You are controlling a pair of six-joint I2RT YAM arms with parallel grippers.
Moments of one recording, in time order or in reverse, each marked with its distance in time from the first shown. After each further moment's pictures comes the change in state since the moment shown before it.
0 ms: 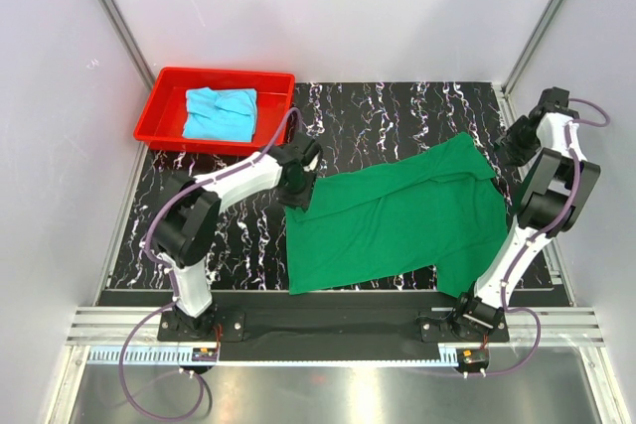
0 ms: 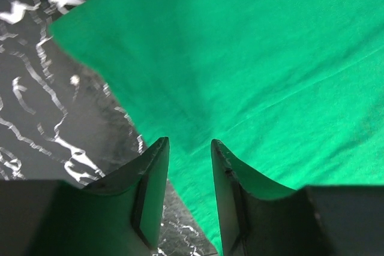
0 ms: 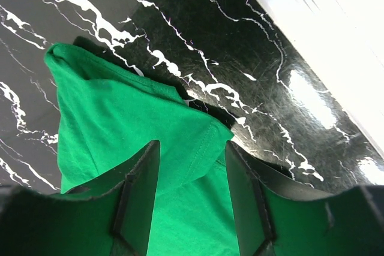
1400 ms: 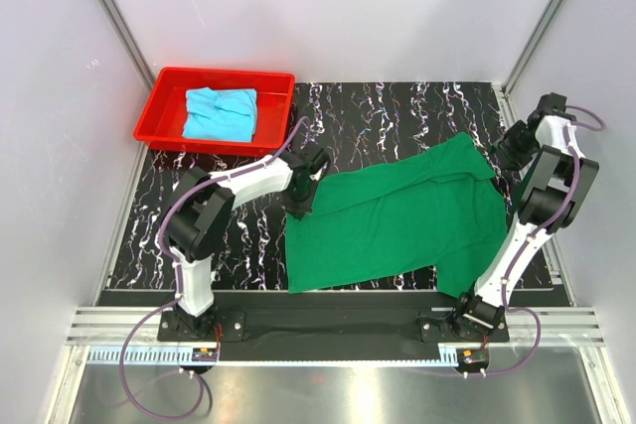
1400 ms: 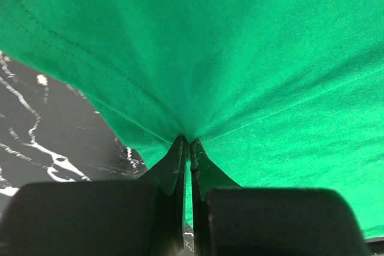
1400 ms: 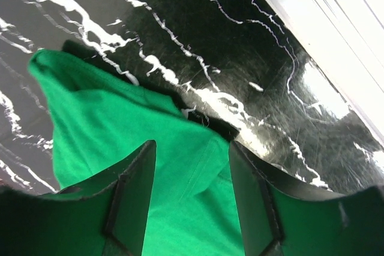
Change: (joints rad) left arm -0.042 0.089 0.012 -0.030 -0.040 -0.003; right arm -0.014 0.057 0.002 0.014 -0.048 0.015
